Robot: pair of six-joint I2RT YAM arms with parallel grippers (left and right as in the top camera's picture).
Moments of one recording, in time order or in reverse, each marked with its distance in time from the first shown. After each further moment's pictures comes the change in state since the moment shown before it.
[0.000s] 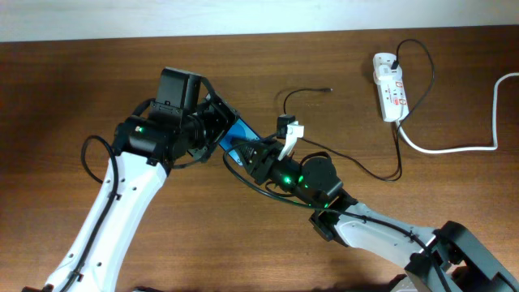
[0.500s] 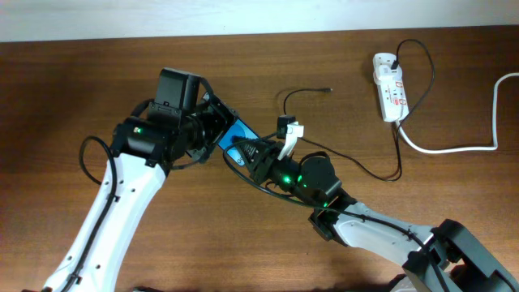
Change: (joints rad) left arm 0.002 -0.008 0.000 -0.010 -0.007 0.002; right arm 0.000 0.011 0.000 -0.007 0.010 0.021
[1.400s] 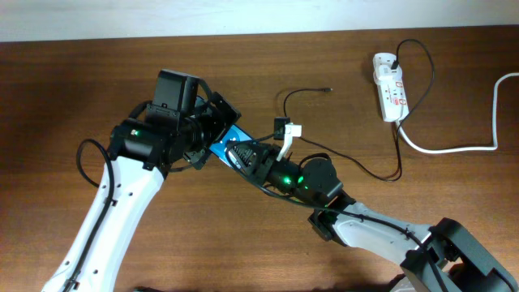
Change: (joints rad) left arm 0.000 -0.016 0.002 -0.024 0.004 0.001; right arm 0.002 0.010 -0.001 0.058 -0.091 0.128
